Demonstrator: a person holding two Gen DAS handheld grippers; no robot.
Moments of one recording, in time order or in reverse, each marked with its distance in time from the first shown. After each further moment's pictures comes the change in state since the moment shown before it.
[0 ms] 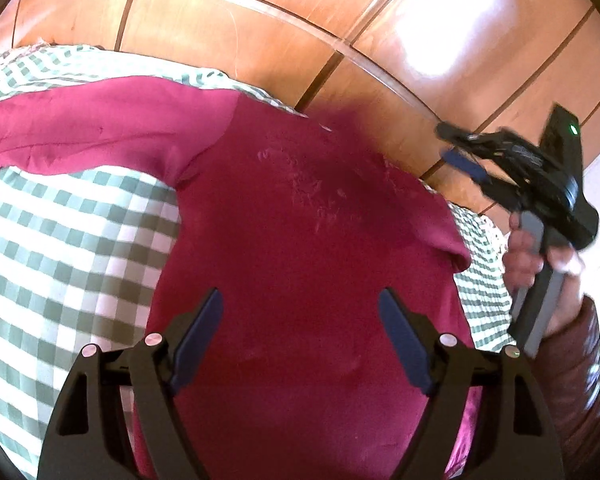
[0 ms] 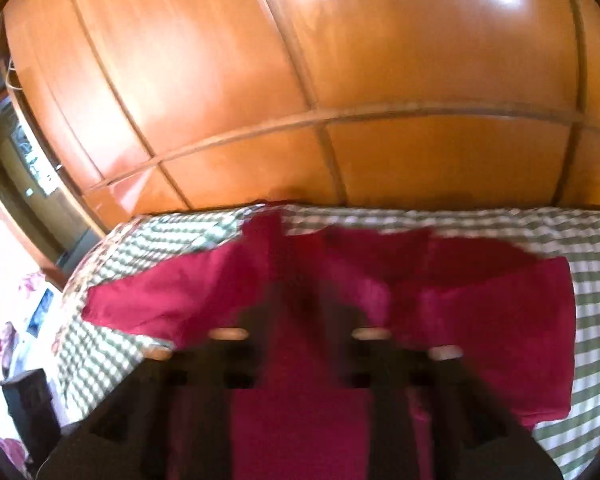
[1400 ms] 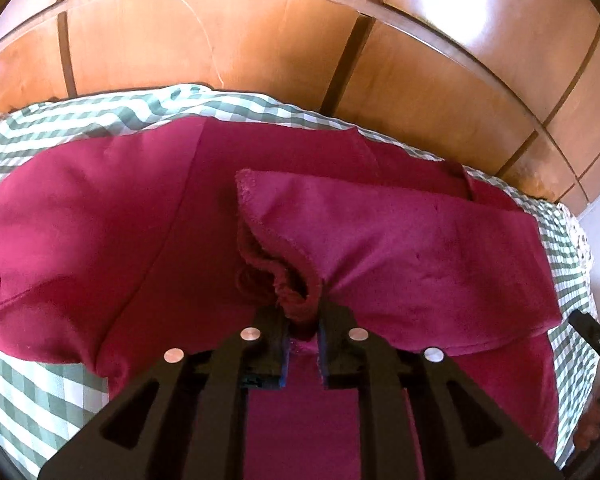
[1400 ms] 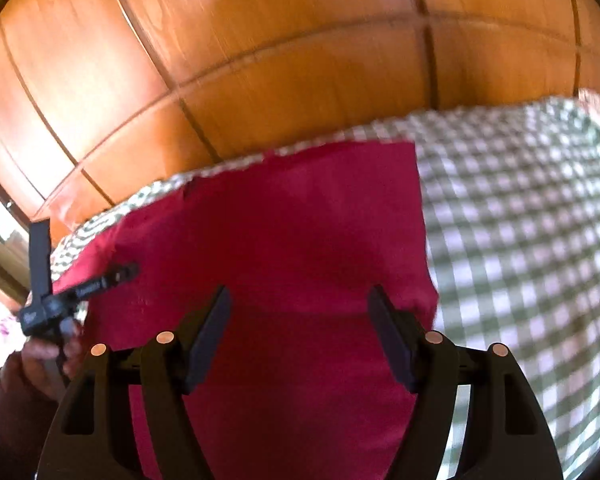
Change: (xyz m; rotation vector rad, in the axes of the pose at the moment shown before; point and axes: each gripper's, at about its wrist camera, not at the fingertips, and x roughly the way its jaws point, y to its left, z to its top) left arm 0.132 -0.025 0.082 0.122 0.046 0.238; right arm -0.047 -0.118 -0.088 0.166 0.006 -0.197
